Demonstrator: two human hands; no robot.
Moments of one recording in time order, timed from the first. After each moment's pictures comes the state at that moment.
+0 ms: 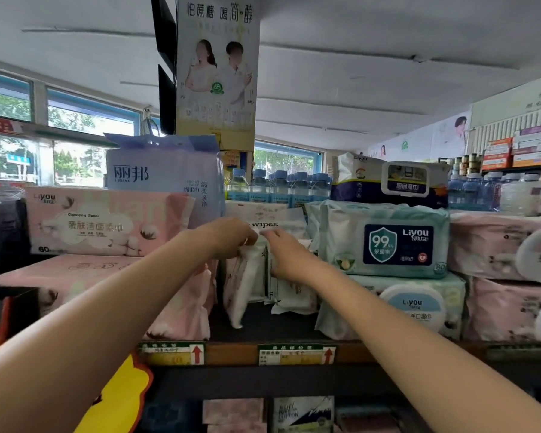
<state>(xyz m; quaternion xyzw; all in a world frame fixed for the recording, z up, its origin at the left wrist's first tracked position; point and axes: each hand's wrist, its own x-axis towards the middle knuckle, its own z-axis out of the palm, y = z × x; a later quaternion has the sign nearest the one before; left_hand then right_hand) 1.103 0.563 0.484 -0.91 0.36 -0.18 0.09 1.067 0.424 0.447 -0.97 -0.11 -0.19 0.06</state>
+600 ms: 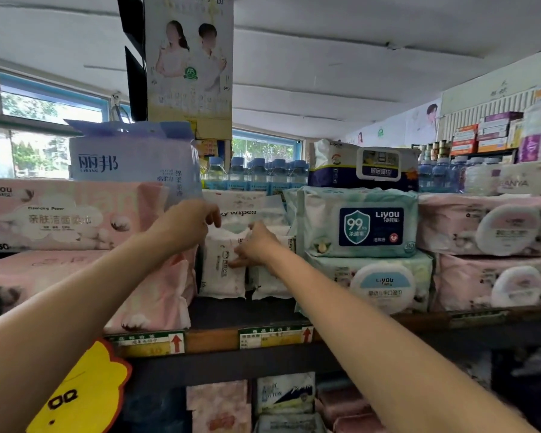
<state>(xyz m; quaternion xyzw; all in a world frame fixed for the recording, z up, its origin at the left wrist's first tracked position) 1.100 0.588 0.477 -0.91 0.30 -0.26 -0.14 1.081 0.447 0.444 -0.86 0.05 -0.11 0.49</state>
